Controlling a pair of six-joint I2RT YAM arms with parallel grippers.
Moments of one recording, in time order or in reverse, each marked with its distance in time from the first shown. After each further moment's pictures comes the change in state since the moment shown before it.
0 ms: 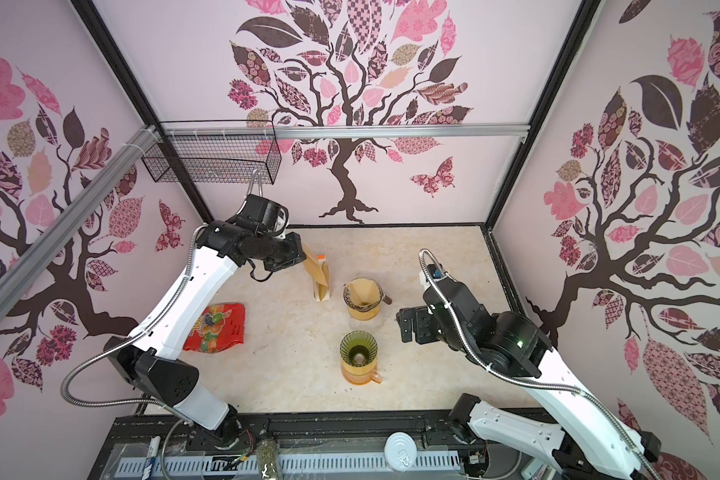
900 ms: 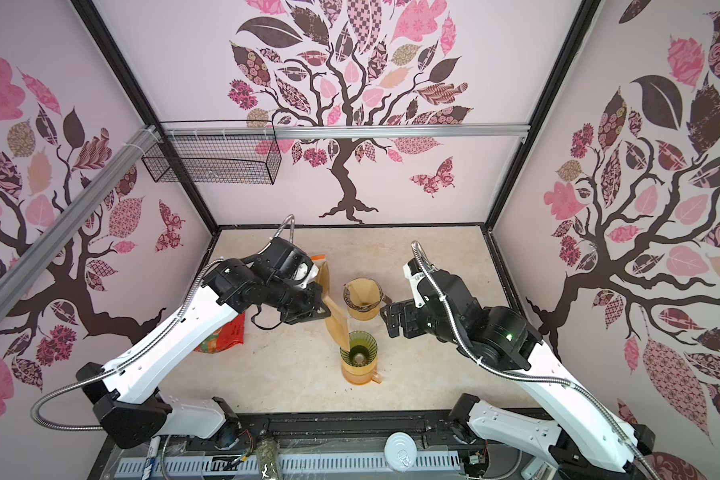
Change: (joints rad) left arm -0.333 -0.180 -0.253 -0.072 0.163 -0.168; right arm 0.000 0.045 0.004 0.148 -0.124 -0.073
